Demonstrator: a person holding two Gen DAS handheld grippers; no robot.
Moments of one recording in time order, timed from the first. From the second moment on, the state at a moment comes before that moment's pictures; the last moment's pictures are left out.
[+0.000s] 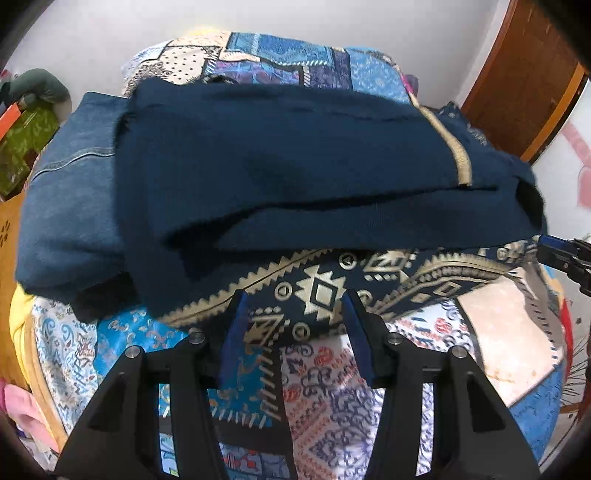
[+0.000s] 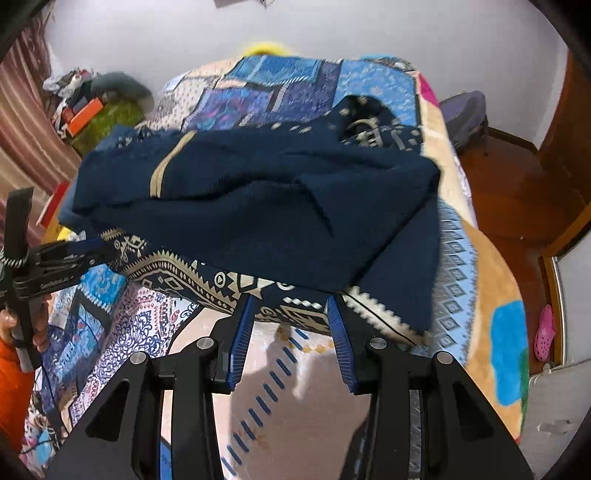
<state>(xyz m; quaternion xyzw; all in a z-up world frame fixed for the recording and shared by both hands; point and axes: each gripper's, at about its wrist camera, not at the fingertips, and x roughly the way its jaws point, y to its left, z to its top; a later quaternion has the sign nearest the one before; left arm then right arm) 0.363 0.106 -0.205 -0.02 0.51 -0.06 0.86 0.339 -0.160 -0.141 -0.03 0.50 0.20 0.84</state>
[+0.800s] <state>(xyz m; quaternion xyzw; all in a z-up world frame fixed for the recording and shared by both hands) 0.503 0.087 -0.132 0.08 0.42 0.01 0.91 0.478 -0.160 -0.106 0.02 0.45 0.14 0.88</state>
